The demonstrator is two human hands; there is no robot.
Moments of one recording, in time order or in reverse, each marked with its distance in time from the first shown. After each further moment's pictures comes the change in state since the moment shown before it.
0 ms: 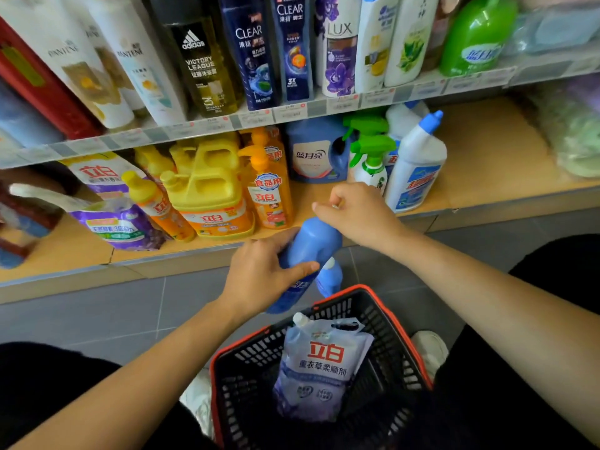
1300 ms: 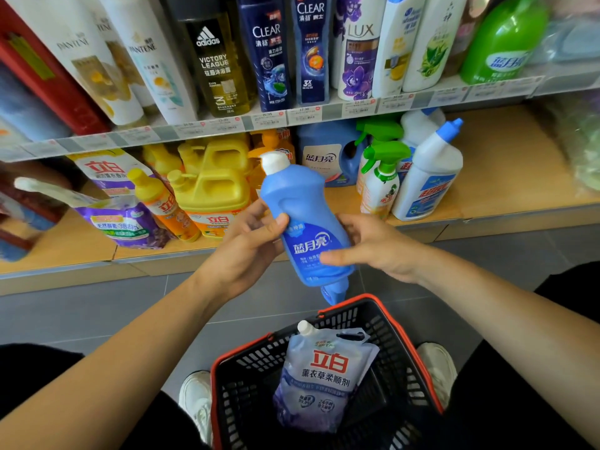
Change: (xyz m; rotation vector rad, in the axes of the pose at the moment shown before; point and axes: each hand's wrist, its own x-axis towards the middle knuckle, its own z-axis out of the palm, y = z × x) left_hand 0.030 -0.005 -0.028 -1.325 -0.076 -0.264; right_hand -0.015 0.023 0.003 0.700 -0.584 0.133
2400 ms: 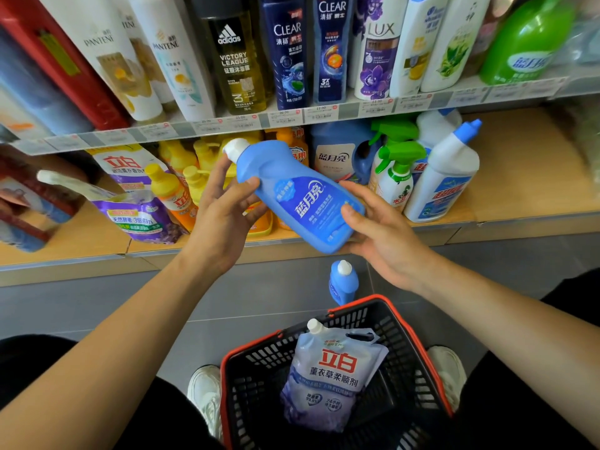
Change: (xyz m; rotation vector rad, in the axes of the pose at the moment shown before) left_hand 0.003 0.041 -0.021 0.104 0.286 0.187; right_hand 0.007 -0.007 0.024 0.437 0.213 -0.182
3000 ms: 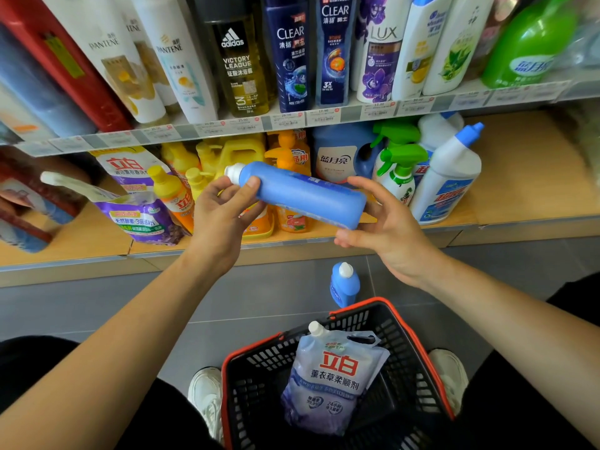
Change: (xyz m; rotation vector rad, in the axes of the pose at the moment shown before) left_hand 0.007 -0.007 -0.007 -0.051 0.217 -0.009; right_hand 0.002 -0.002 -0.011 -0.182 0.022 -0.124
